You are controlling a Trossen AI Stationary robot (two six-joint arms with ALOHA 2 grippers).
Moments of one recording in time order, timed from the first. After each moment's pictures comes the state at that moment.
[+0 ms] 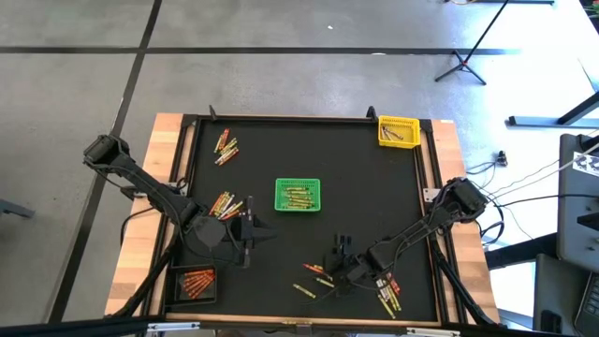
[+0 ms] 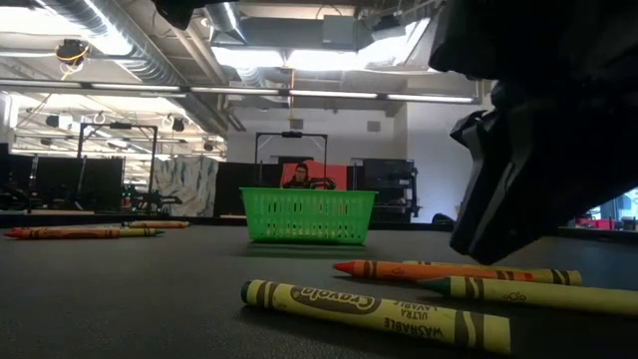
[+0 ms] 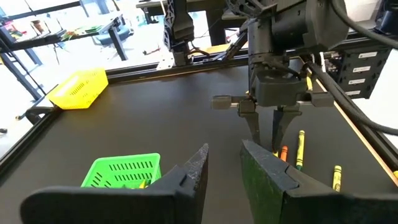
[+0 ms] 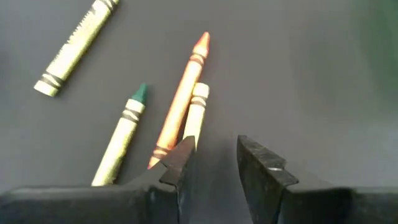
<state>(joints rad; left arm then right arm) -0.55 1.28 0.72 0.19 -0.61 -0.07 0.61 1.90 1.10 -0.28 0.35 0.54</state>
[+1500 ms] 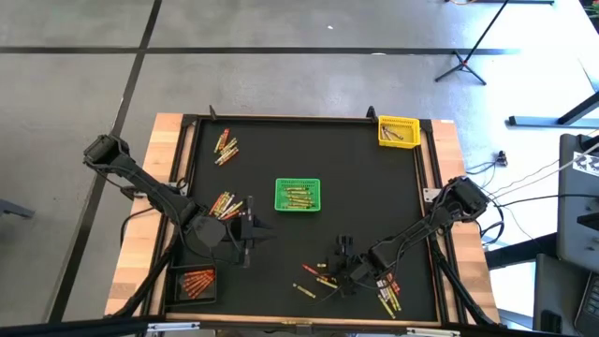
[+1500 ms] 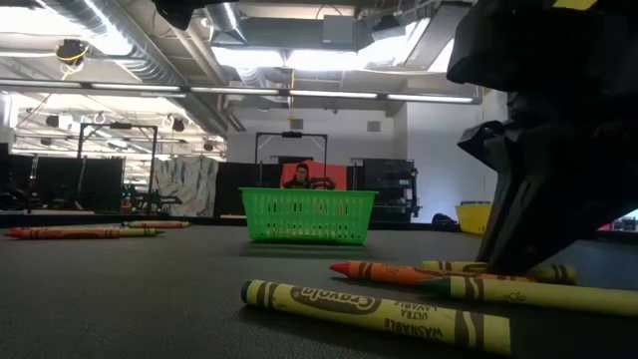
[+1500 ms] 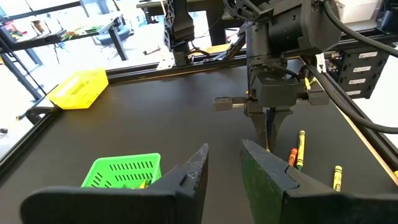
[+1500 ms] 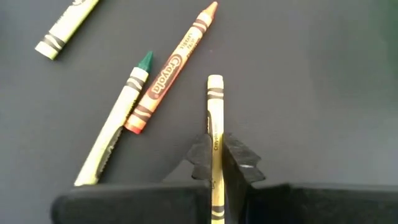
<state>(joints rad) -0.55 1.28 0.72 0.19 -0.61 -0.07 0.61 1.90 1.05 -0.26 0.33 0.48</state>
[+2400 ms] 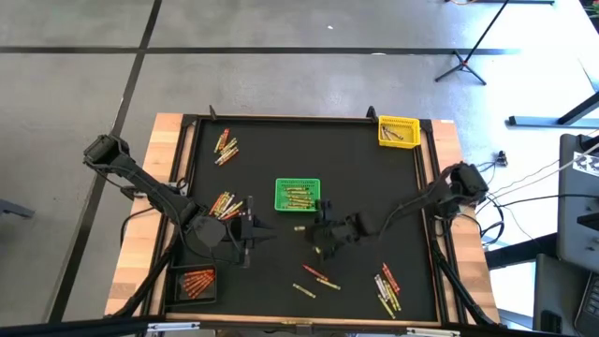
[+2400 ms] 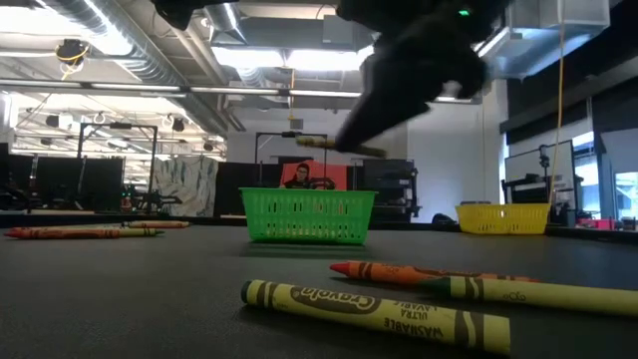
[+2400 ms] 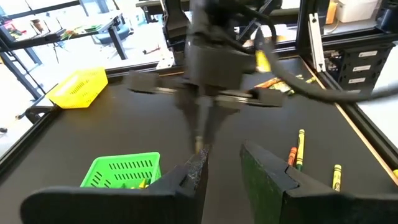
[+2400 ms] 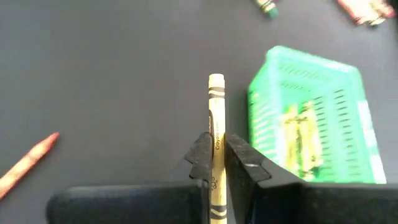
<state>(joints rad) -0.55 1.28 0.72 0.19 -0.61 -0.08 0.34 1.81 1.21 -0.31 0.40 0.02</state>
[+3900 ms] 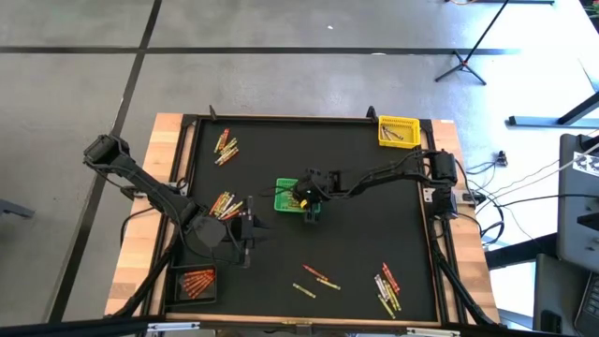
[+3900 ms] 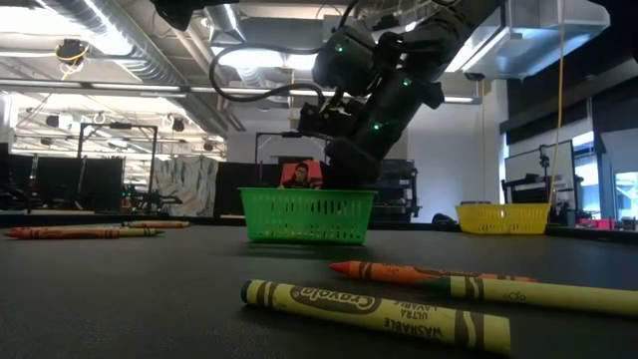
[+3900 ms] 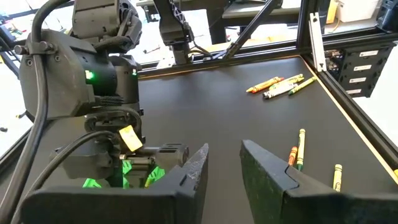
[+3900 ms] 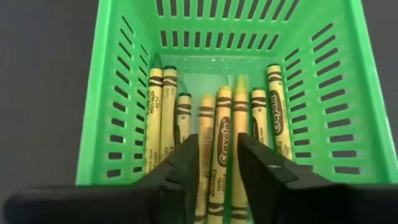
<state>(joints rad) -0.55 1.28 0.72 0.19 -0.61 -0.08 -0.03 1.98 1.21 -0.17 0.03 -0.05</state>
